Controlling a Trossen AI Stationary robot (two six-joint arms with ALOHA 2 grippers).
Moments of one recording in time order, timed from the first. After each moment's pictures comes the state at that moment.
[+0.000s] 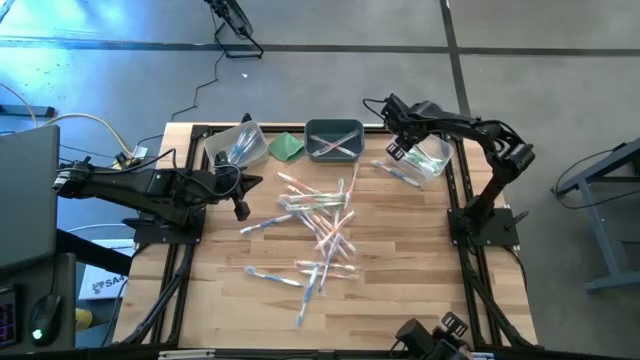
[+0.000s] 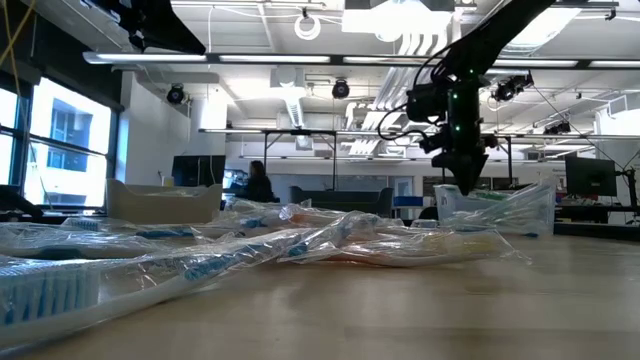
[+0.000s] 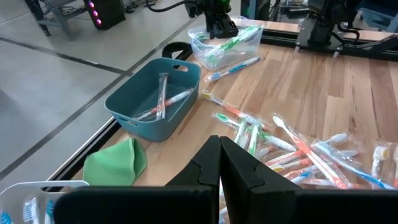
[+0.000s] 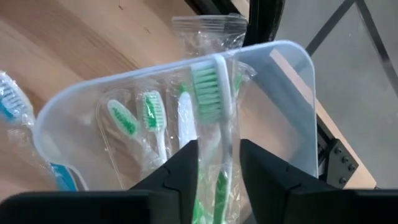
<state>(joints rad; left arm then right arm) -0.13 0.72 0.74 -0.42 -0.59 -0.19 -0.83 1.70 1.18 -0.88 0.36 -0.03</state>
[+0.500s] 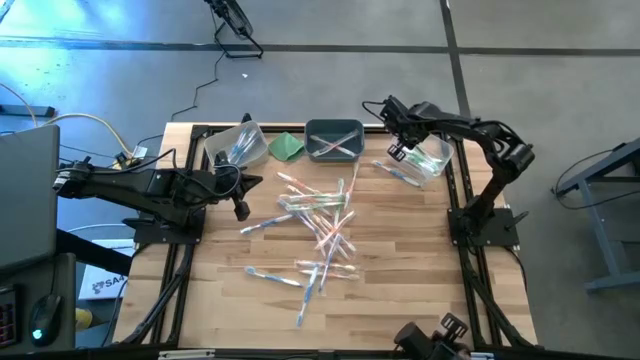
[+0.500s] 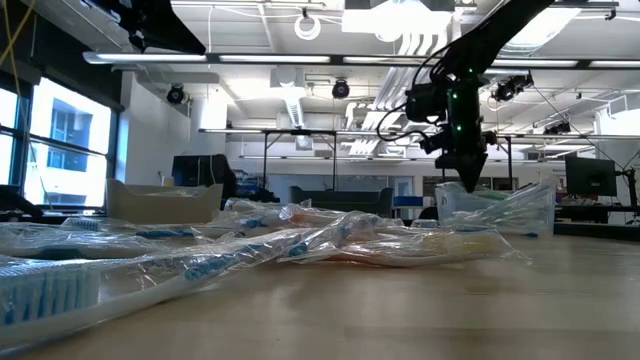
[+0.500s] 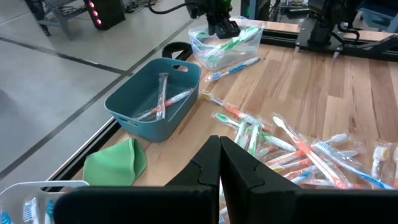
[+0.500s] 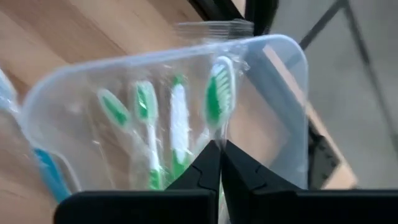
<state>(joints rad) -0.13 0.72 0.74 -0.42 -0.59 -0.19 -0.81 1.70 1.18 -0.91 0.42 -0.06</state>
